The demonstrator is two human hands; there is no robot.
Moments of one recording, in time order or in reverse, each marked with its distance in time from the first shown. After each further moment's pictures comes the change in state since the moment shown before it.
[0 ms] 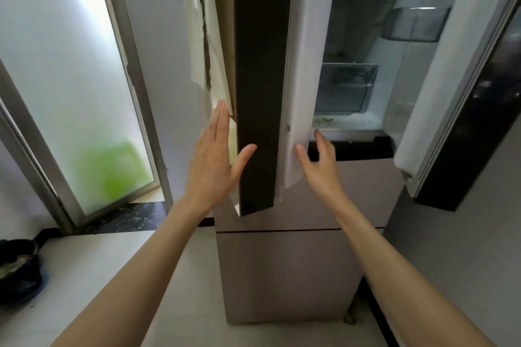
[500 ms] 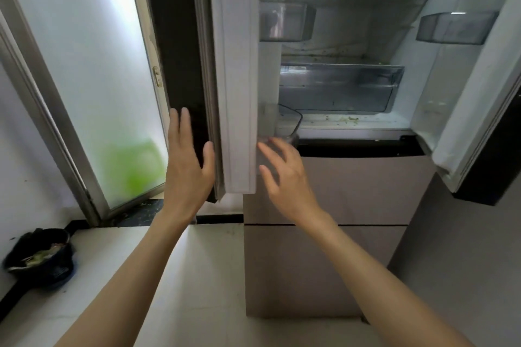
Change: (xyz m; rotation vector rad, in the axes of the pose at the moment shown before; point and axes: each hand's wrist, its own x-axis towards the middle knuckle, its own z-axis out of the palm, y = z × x) left_hand -0.052 -0.068 -0.087 -0.052 0.246 -0.155; right_hand -0.071 -0.043 0.101 -0.341 -0.114 -0.533
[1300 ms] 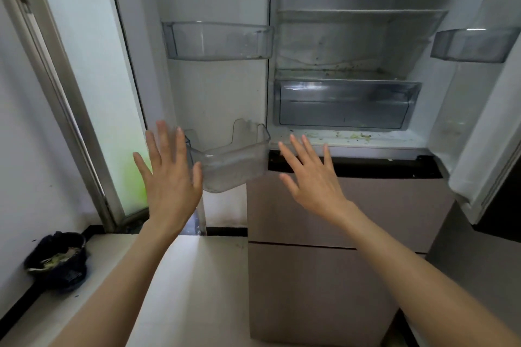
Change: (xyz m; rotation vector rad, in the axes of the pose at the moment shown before) left_hand 0.015 -0.021 0.004 0.607 -0.096 -0.059; right_hand 0.044 0.062 -0.033 -0.577 -0.257 -0.086
